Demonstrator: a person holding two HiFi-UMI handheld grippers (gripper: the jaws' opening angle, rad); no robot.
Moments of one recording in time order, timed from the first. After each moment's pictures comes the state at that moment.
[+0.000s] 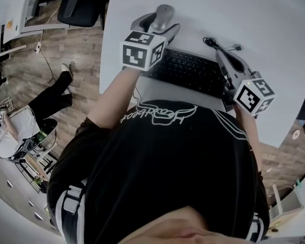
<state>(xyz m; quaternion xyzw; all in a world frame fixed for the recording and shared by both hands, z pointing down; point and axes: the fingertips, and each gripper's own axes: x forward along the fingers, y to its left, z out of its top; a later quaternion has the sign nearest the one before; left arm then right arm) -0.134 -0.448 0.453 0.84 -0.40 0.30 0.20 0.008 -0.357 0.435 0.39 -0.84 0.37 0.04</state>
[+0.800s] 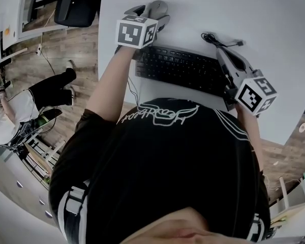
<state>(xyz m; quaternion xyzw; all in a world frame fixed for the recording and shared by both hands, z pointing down) -0.160 -0.486 0.522 0.81 -0.38 0.39 0.22 0.015 -0.354 0.459 0.40 -0.83 0.40 0.03</state>
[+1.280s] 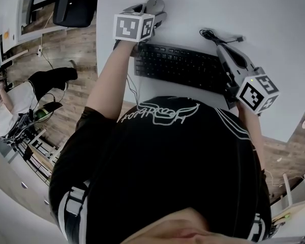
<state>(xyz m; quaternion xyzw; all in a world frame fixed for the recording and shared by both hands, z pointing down) -0.166 -0.489 0.540 0.79 -0.38 0.41 0.25 0.019 -0.352 0.461 0.40 -0.82 0.40 0.02</state>
